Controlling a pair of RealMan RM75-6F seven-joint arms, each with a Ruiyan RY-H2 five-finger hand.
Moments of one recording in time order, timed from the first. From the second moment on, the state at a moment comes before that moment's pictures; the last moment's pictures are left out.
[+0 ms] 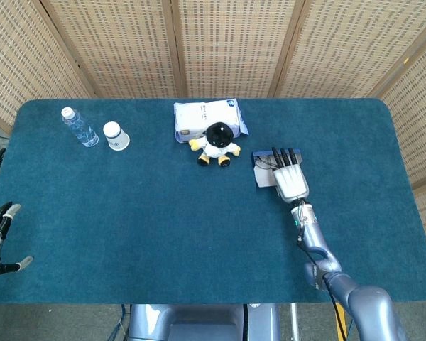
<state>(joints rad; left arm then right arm) -0.10 -0.96 -0.01 -1.85 1.31 1.32 0.08 0.75 -1.96 0.19 -0.50 -1.35 0.99 -0.24</state>
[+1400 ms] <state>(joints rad) -0.10 -0.97 0.01 -1.87 1.33 1.32 0.14 0.55 -1.32 -0.09 -1.43 -1.69 1.18 -0.53</state>
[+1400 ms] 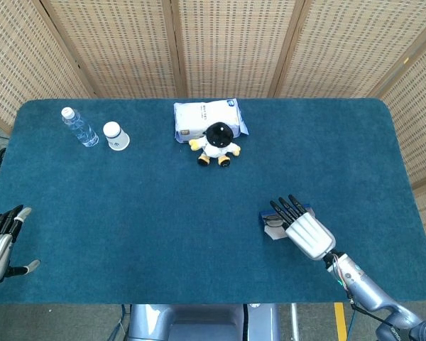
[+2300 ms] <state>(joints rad) -0.11 -0.97 0.01 -1.87 1.33 1.32 0.13 0.64 -1.38 0.01 -1.39 -1.58 0.99 -0.59</state>
